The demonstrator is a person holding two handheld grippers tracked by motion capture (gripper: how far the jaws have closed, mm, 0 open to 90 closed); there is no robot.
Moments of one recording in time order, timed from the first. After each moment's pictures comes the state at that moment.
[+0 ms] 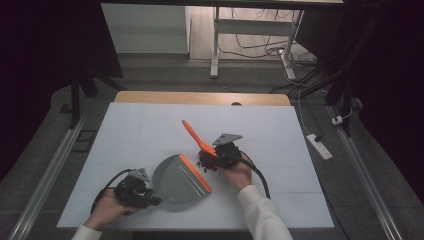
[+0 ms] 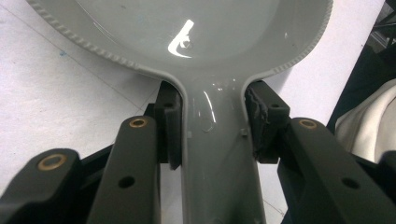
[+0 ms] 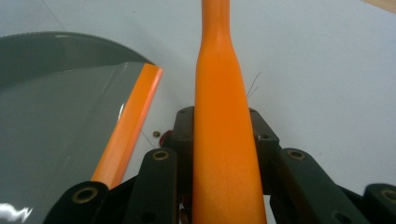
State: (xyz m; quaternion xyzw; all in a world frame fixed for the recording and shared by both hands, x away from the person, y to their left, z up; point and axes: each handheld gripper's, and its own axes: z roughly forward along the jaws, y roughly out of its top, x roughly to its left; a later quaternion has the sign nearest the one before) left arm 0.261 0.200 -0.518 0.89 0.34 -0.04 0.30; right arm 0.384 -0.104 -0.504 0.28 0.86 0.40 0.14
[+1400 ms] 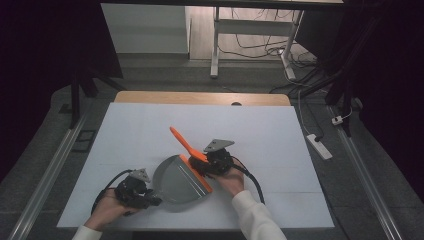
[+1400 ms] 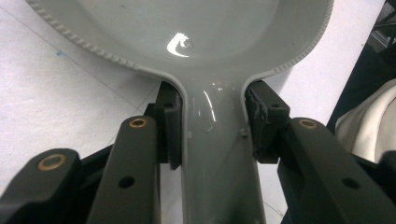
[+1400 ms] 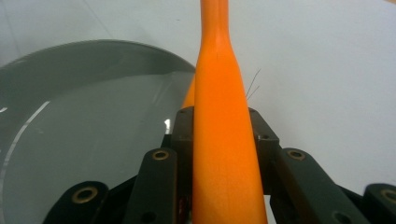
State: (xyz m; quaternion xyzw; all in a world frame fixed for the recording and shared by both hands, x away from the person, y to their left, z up) left arm 0.260 0.199 -0.519 0.89 0.34 -0.04 0.30; right arm 0.365 -0.082 -0.508 0.25 0.87 0.42 0.12
